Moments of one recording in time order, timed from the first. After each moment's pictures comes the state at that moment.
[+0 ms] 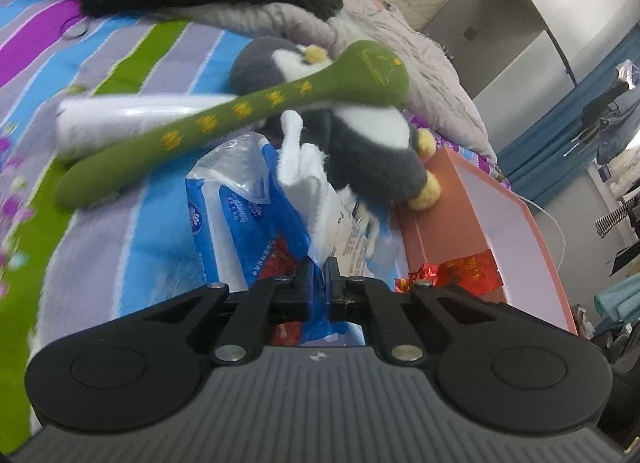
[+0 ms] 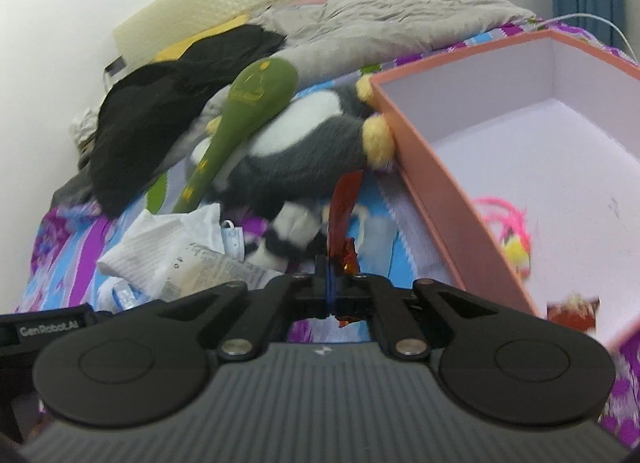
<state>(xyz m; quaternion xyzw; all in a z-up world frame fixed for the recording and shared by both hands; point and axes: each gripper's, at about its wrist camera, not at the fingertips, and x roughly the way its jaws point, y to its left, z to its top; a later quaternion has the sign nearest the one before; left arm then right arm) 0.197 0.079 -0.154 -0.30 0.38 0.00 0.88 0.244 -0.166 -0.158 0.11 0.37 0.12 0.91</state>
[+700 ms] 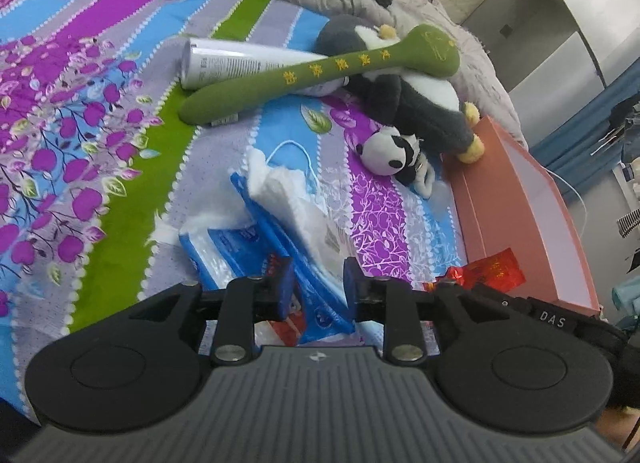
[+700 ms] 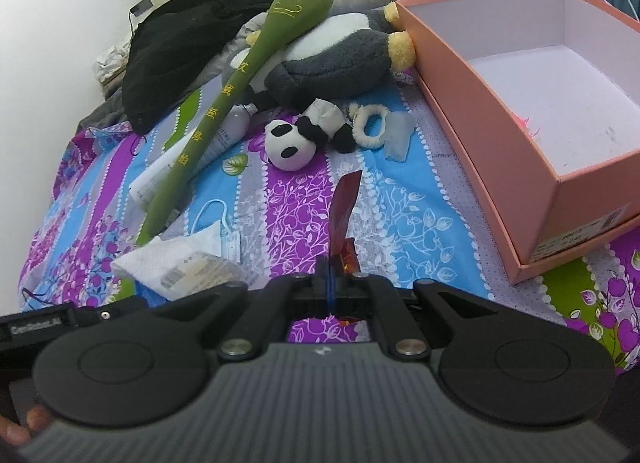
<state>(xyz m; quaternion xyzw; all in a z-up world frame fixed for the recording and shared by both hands) 0.090 0.110 -0.167 -0.29 0.41 0.04 0.86 0.184 -0.162 -0.170 0.09 0.43 0.16 0.88</state>
